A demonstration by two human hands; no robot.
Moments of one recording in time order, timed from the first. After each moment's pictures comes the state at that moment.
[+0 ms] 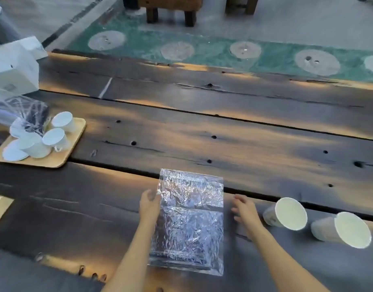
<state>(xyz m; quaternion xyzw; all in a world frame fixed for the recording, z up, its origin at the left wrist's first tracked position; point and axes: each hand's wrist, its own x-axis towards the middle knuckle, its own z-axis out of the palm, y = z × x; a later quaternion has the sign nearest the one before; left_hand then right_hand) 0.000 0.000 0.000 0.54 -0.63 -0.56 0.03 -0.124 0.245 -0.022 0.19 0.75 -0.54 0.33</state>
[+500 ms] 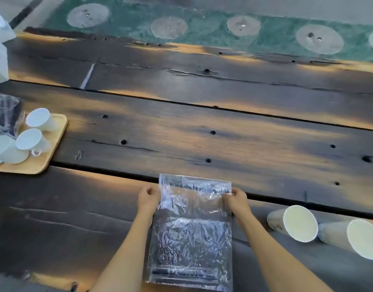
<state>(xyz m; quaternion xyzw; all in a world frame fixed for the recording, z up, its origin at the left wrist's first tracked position) -0.056 -0.037 -0.041 0.56 -0.63 -0.54 -0.05 -0.165 0.201 -0.045 0.20 0.78 -0.49 0.33</state>
